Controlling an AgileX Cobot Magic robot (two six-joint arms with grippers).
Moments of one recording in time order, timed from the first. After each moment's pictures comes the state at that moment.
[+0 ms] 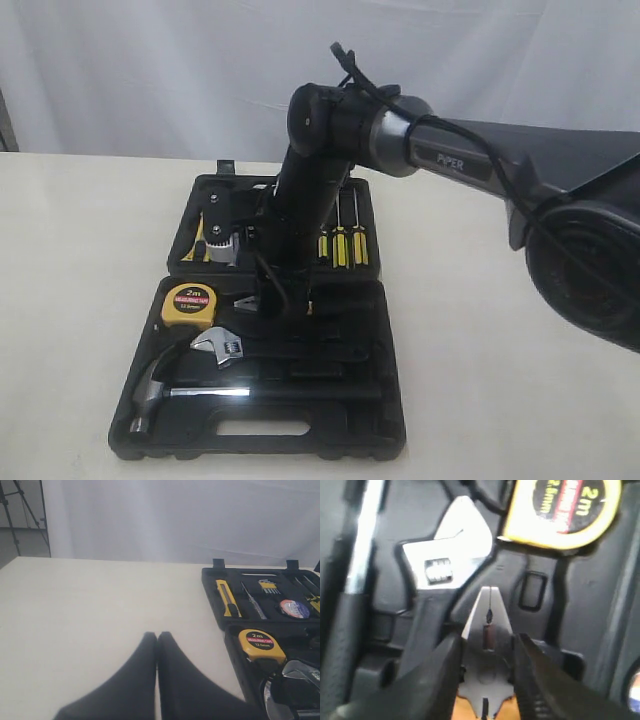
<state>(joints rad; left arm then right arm) -0.02 0.00 0.00 -0.02 0.27 -0.03 0.22 2.34 -1.99 0.30 1.17 -1.27</state>
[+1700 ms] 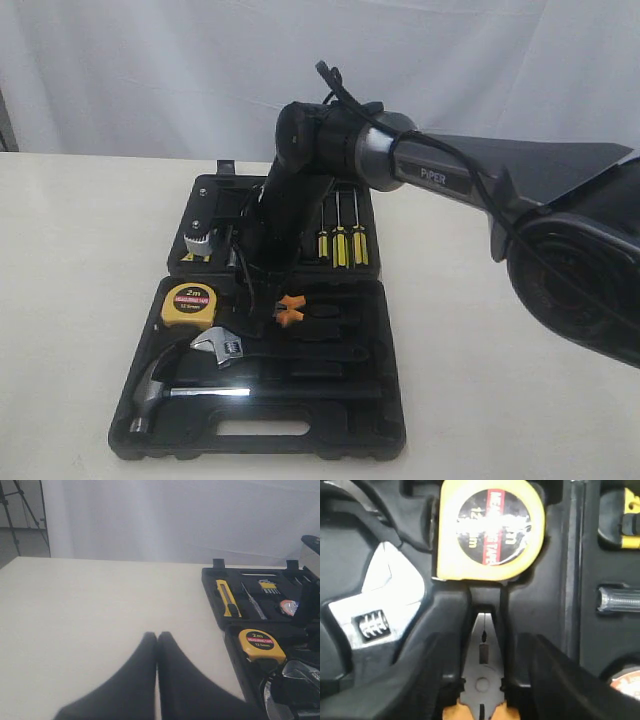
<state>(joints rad) -0.02 0.00 0.00 -0.02 0.27 -0.03 0.24 2.37 -1.99 0.30 1.01 -1.11</state>
